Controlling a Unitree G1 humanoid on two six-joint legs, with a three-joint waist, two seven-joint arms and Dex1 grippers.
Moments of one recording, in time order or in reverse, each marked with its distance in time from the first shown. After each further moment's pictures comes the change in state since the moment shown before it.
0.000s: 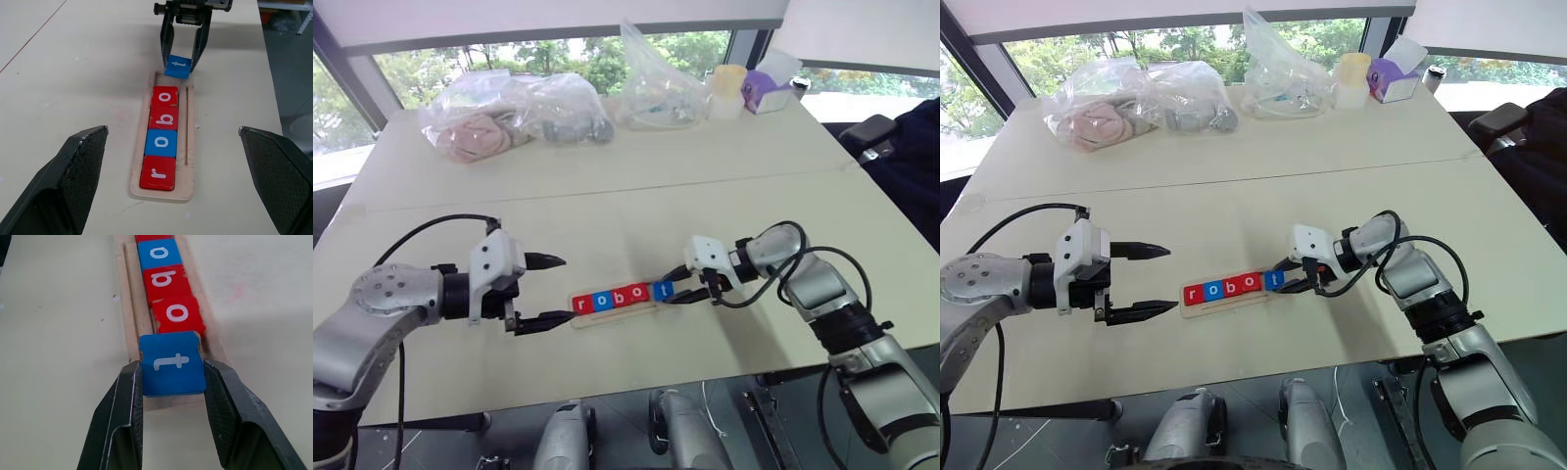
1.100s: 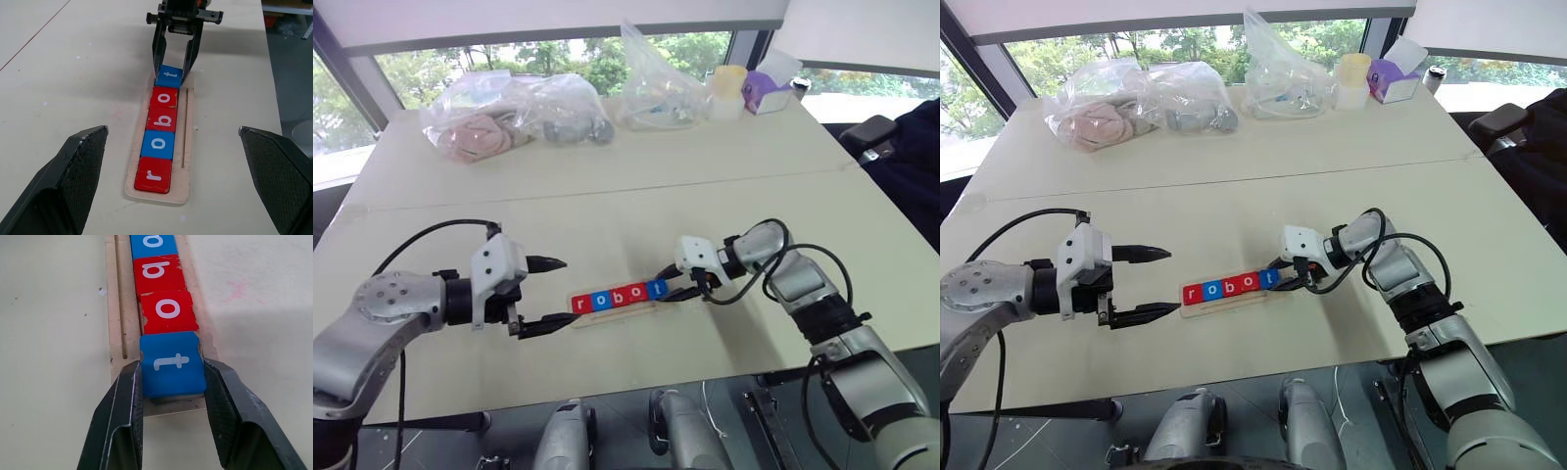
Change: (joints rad) left arm 0.027 -0.011 0.001 -0.027 -0.021 0.005 0.049; right arm -0.045 0.071 0.008 0.124 -0.072 -0.076 0.017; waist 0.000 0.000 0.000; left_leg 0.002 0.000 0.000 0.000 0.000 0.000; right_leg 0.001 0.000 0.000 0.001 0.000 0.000
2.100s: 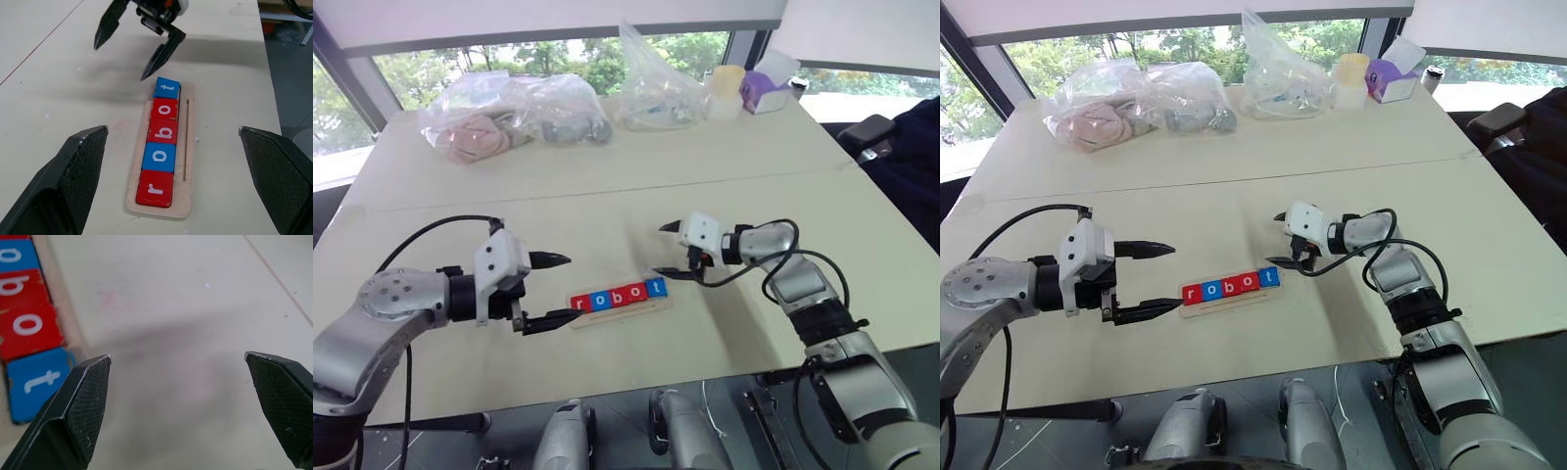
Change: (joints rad) left arm -0.029 -0.010 -0.013 -0.001 -0.008 0.001 0.012; right arm 0.046 0.054 -0.109 0.025 -0.056 -0.108 -0.342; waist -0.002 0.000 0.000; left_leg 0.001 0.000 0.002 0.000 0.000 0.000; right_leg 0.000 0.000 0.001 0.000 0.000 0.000
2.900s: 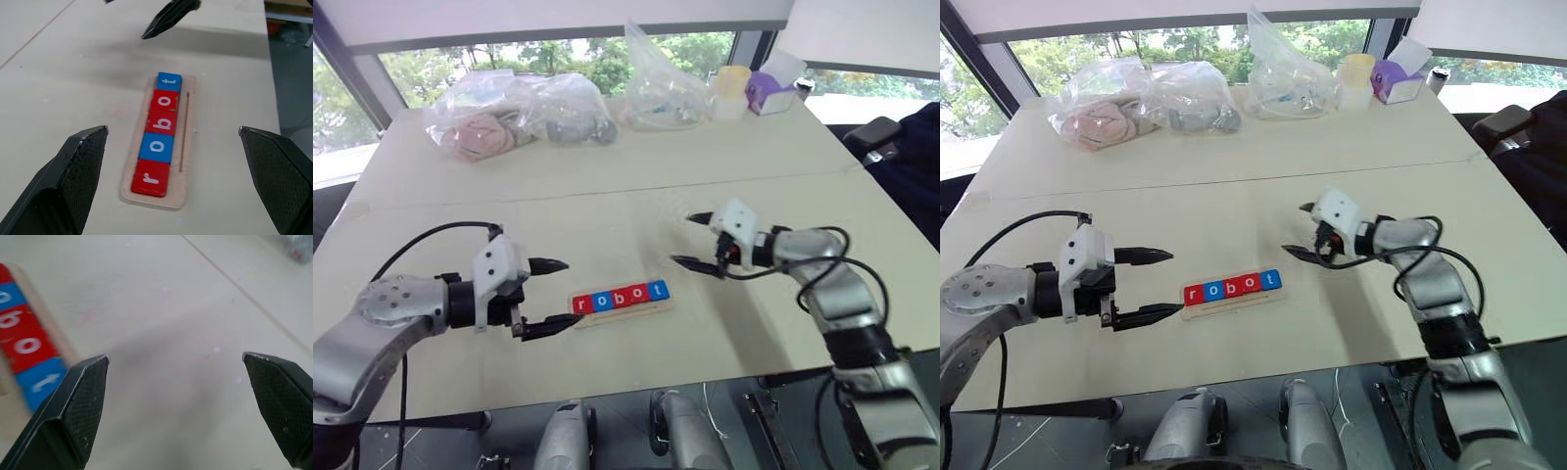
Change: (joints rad) left arm 0.052 0.000 0.030 -0.049 -0.038 0.065 0.031; right arm 0.236 -0.142 -0.203 -0.486 0.223 0.472 -0.056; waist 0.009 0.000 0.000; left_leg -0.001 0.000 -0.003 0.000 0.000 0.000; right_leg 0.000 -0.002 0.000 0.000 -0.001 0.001
